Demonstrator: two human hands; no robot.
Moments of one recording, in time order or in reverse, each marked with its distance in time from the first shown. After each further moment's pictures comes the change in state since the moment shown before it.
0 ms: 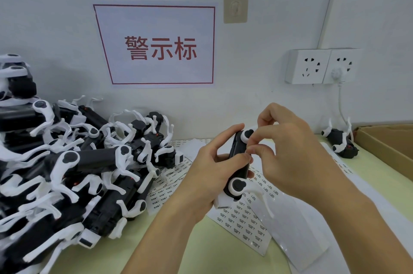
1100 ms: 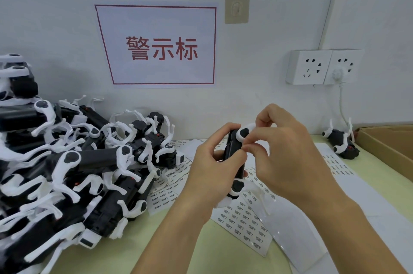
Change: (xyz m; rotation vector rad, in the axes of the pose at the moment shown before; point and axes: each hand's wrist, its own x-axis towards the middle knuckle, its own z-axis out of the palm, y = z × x) left_hand -0.003 0.003 0.008 0.147 0.180 0.056; right_hand -0.002 -0.005 0.012 -0.037 0.159 -0.082
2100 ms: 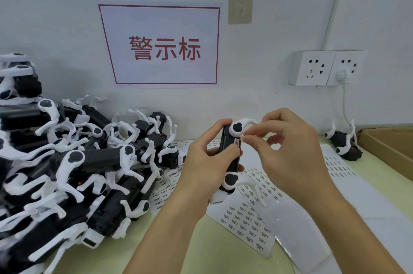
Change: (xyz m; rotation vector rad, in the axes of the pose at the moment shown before) left_hand -0.003 0.013 -0.012 -0.033 0.055 -0.023; right_hand 0.004 0.003 0.012 0.409 0.112 0.205
